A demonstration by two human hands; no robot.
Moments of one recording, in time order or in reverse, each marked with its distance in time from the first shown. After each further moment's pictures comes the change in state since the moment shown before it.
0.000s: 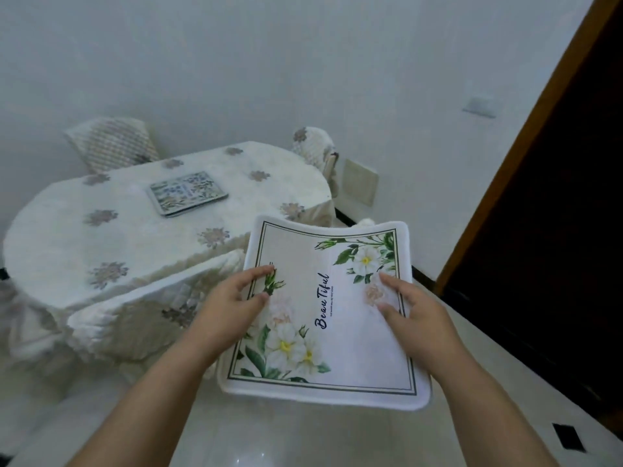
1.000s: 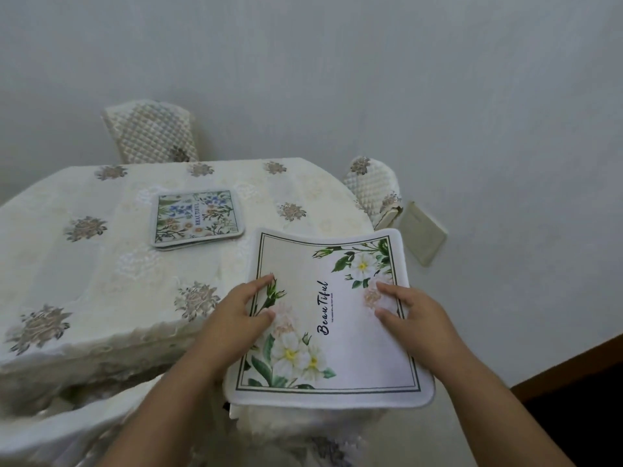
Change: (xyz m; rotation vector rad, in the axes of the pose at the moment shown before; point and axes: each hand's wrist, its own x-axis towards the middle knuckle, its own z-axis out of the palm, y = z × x) left_hand 0.385 0.003 -0.004 -0.057 0.267 -0.134; right_hand 0.486 -0.030 0.067 -0.252 -0.286 -0.210
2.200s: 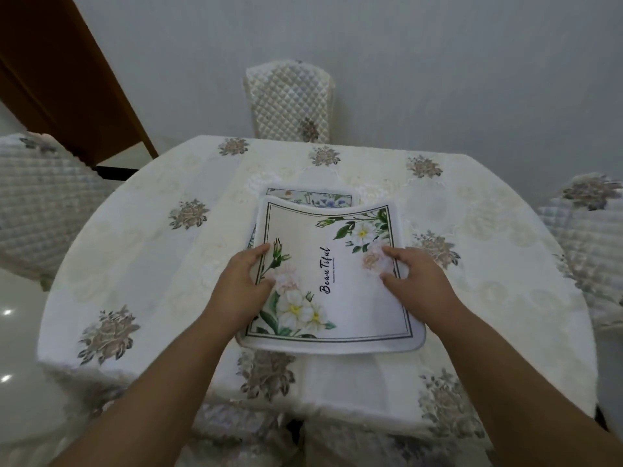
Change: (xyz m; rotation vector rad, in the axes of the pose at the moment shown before) left_hand 0.296 -0.130 -0.137 0.225 0.503 -0.277; right_hand 0.411 -0.116 0.239 0.014 -0.375 -0.353
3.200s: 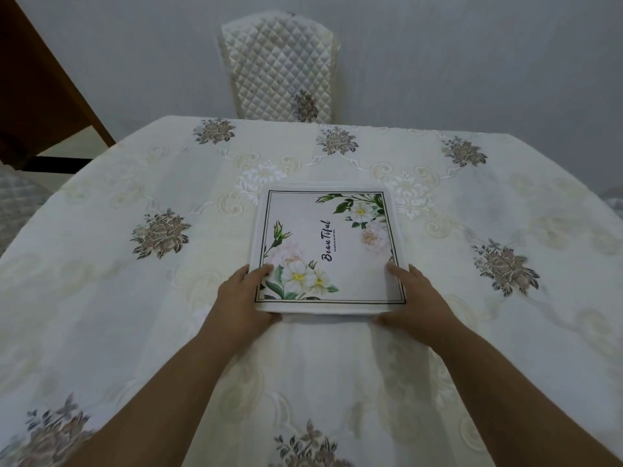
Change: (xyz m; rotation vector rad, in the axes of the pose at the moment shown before) left_hand 0.199 -0.167 0.038 0.294 -0.190 0.067; right_hand 0.149 0.035 0.153 -0.063 -0.156 0.246
